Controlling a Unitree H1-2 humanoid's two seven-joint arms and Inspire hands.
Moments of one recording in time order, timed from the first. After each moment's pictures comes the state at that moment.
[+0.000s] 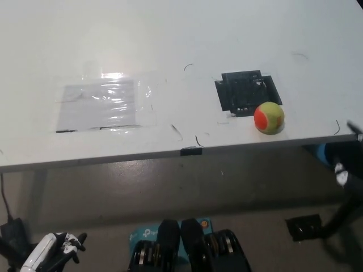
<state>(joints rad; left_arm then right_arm) 0.00 0.41 -0.06 0.28 0.06 -0.05 -0.18 -0.18 -0.43 0.06 -0.16 -0.33 0.21 0.04</state>
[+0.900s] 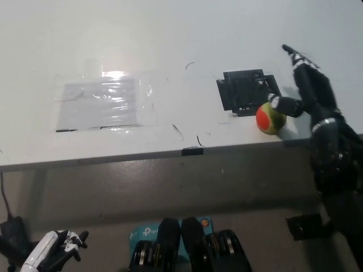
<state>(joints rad) -0.02 0.41 -0.06 0.28 0.08 -0.07 -0.19 -0.66 -0.22 0.22 0.17 -0.66 0.42 0.08</state>
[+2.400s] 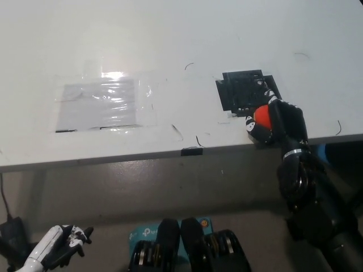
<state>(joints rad) -0.04 0.41 -0.07 0.27 0.11 -0.06 -0.21 -0.66 -0.16 0.34 0.62 -0.69 0.19 -0.26</state>
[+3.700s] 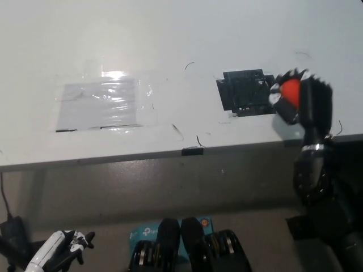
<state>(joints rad) -0.02 0.41 -0.07 0.27 0.11 -0.06 -0.23 -0.66 -0.20 0.19 0.56 -0.61 -0.11 -0.58</state>
